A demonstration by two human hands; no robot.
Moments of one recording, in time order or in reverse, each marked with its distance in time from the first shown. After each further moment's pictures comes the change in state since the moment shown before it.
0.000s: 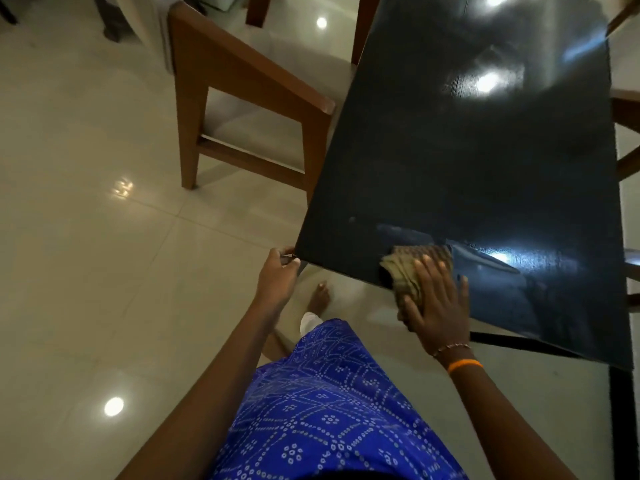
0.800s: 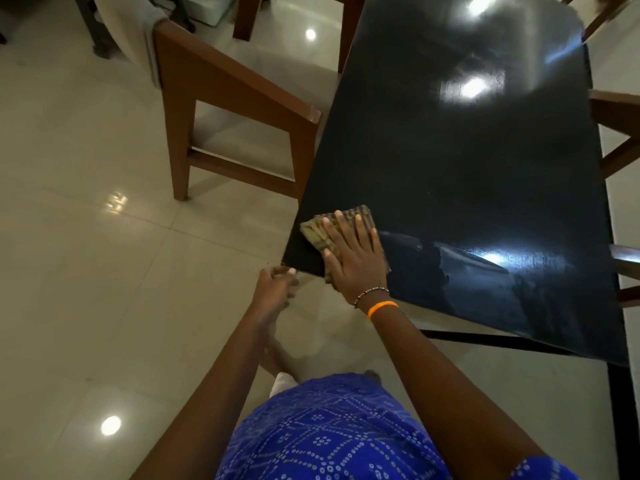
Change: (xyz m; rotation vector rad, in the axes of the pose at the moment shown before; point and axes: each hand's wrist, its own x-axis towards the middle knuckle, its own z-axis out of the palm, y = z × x) left_hand -0.014 0.008 0.006 -0.112 -0.047 -0.168; right_hand 0.084 -0.105 0.008 -0.005 -0.046 -0.178
